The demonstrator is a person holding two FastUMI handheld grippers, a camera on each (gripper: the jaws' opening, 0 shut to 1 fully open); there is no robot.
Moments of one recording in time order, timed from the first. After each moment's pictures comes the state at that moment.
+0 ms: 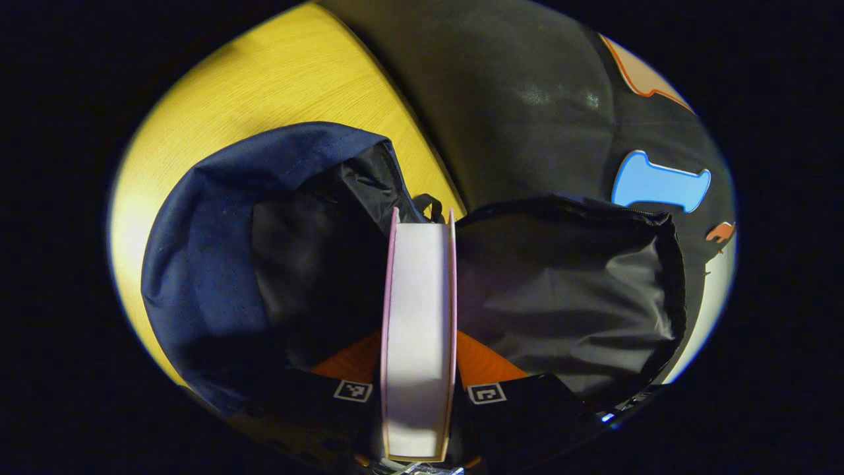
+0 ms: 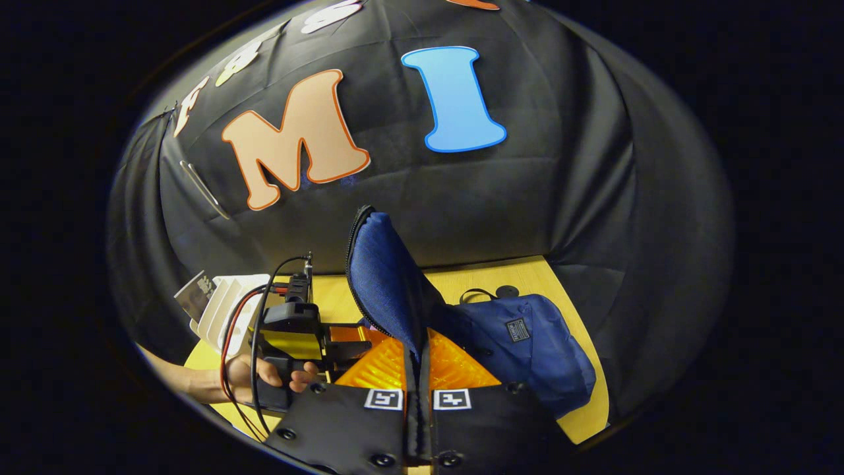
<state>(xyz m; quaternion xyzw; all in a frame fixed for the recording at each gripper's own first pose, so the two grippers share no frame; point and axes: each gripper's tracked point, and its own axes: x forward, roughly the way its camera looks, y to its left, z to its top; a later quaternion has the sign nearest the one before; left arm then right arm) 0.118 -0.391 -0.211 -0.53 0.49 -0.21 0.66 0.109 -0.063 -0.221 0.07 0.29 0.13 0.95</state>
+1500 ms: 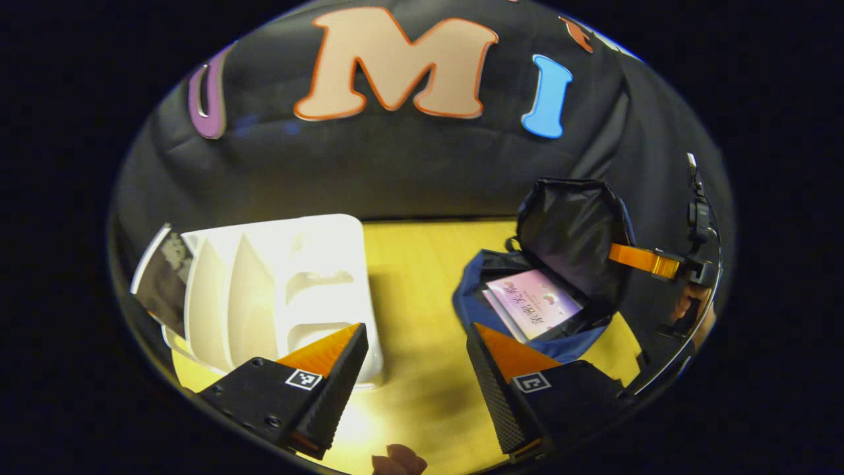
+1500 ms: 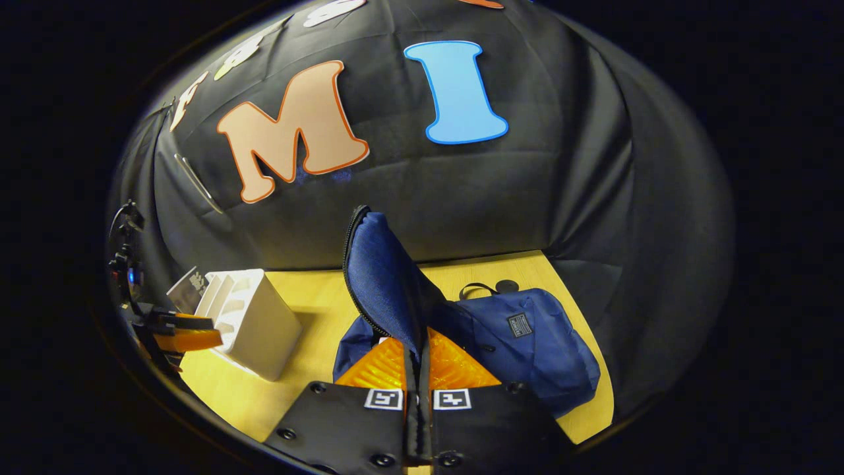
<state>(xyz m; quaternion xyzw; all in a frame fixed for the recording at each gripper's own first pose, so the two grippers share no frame) 0.028 -0.084 -0.129 -0.04 0.32 -0.15 0.93 0.111 -0.055 -0.233 0.06 0.30 0.12 0.95</state>
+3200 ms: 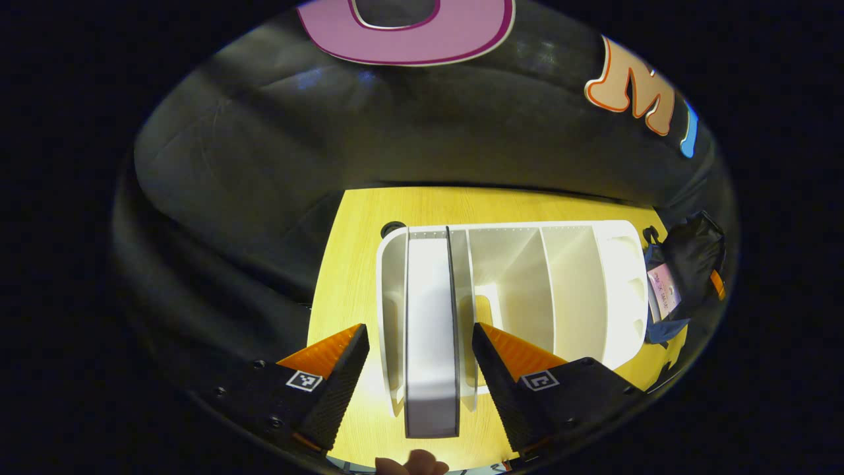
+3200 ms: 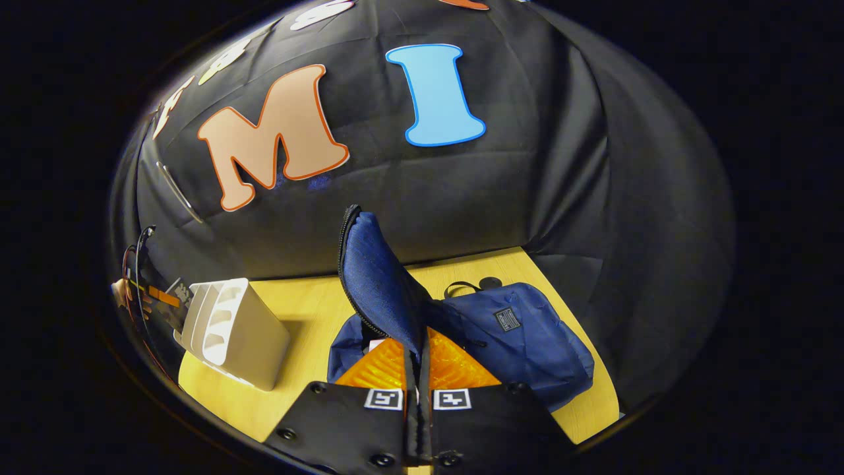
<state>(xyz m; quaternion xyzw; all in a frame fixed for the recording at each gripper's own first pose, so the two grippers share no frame) 0.116 0.259 -0.176 -0.02 0.49 -0.03 0.87 0.112 -0.059 -0.231 0.07 0.30 0.07 0.95</state>
